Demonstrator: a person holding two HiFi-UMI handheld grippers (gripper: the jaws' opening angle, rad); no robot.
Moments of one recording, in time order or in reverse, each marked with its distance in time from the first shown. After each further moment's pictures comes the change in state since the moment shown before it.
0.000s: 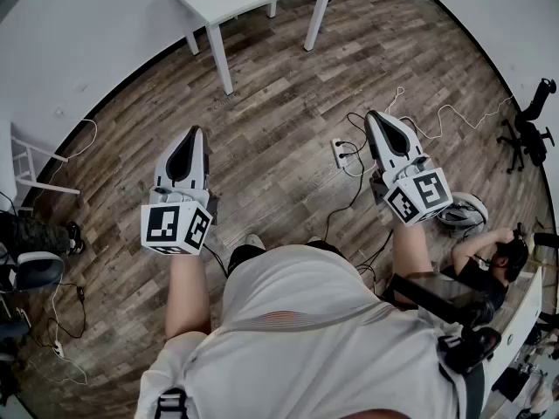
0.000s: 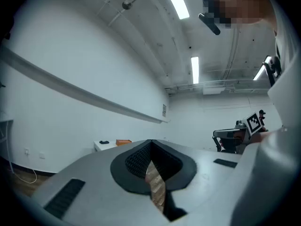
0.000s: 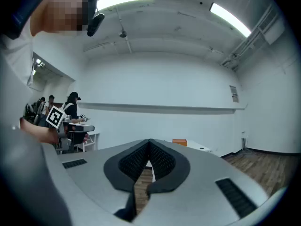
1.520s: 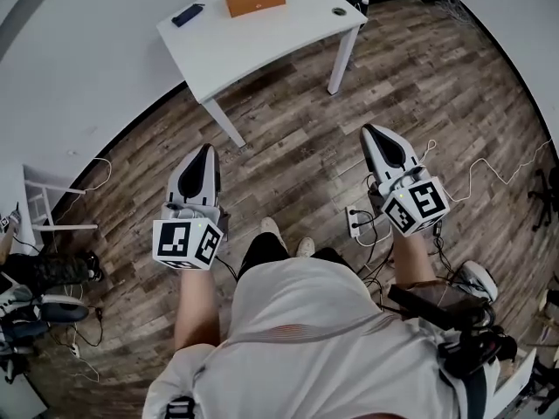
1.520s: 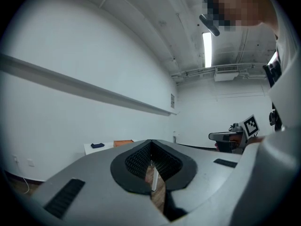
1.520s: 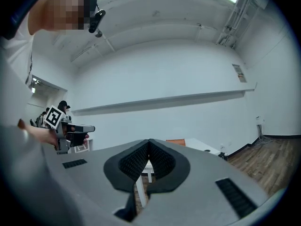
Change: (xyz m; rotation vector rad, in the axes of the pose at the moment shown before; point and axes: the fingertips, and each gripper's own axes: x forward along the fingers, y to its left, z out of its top) left arm 0.415 0.058 -0.022 0.048 0.095 0.075; right arm 0.306 -0.317 -0.063 0.140 0.002 0.099
